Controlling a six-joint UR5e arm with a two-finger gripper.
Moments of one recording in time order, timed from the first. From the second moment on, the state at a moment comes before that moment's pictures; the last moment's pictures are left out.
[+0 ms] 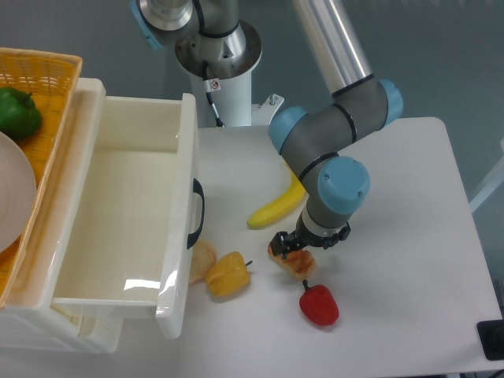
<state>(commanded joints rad) 2.55 -2.12 -1.58 -1.08 1.53 0.20</state>
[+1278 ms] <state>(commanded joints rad) 2.51 -2.16 -1.57 -1.05 1.53 0.13</state>
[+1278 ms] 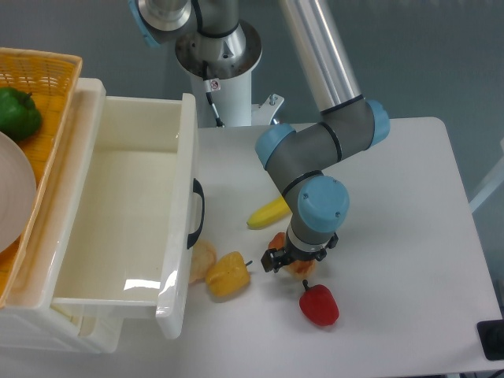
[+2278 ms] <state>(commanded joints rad) 2.51 -2.14 -1.57 -1.06 1.57 0.18</state>
